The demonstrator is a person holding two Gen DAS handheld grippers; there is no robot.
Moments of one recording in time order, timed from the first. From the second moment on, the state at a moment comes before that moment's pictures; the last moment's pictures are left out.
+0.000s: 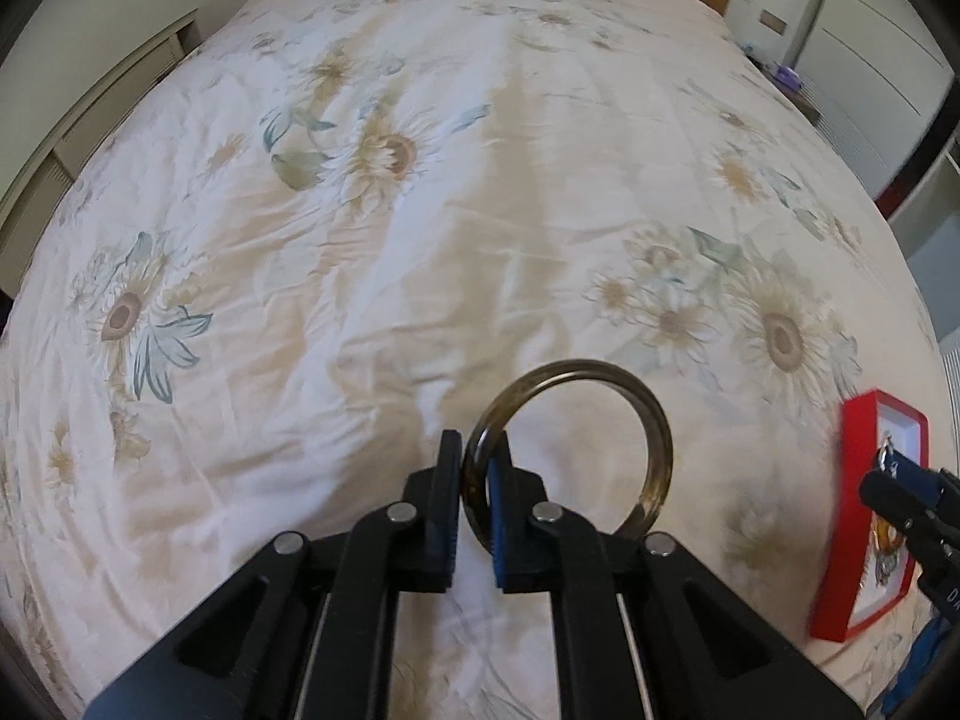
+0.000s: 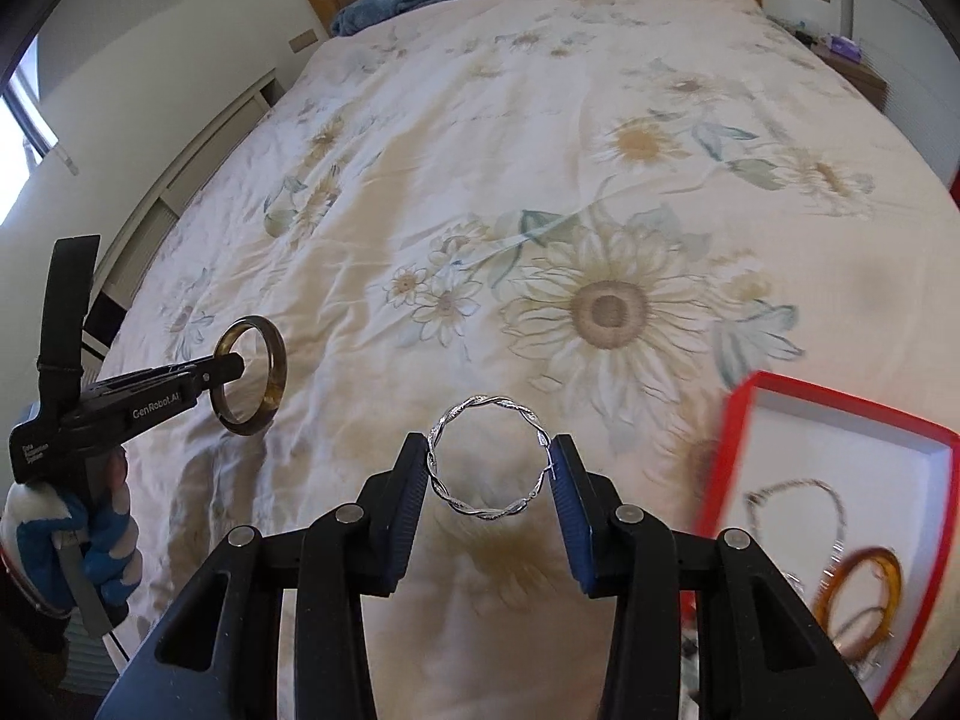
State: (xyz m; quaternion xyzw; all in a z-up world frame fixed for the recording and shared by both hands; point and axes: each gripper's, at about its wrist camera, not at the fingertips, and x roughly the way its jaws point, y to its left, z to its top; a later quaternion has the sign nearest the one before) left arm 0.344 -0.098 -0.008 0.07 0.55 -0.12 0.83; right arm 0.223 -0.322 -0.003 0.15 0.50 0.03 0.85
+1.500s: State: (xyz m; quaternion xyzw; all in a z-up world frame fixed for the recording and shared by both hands) left arm 0.234 -0.410 -0.074 0.19 0.51 -0.29 0.79; right arm 0.155 -0.520 -0.087 0.07 0.53 -0.07 0.84
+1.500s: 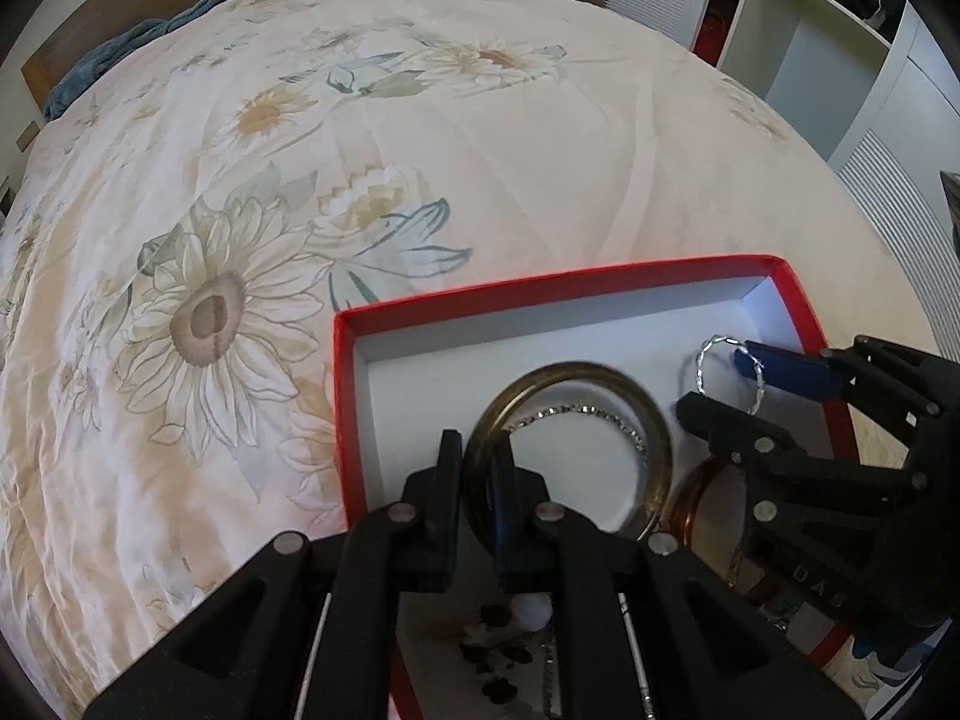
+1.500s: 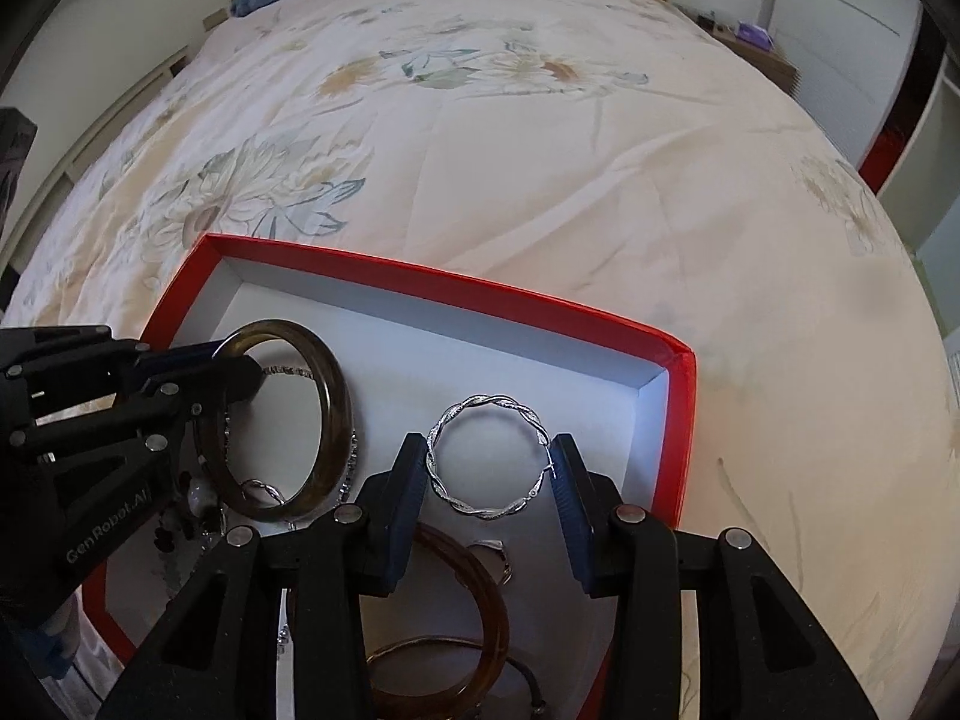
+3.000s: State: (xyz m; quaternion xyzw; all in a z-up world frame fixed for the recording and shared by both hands) left arm 0.157 -0.278 0.033 0.09 0.36 -0.31 0.87; right arm 0.070 -0.427 0.003 0.07 0.40 -0.11 0.91
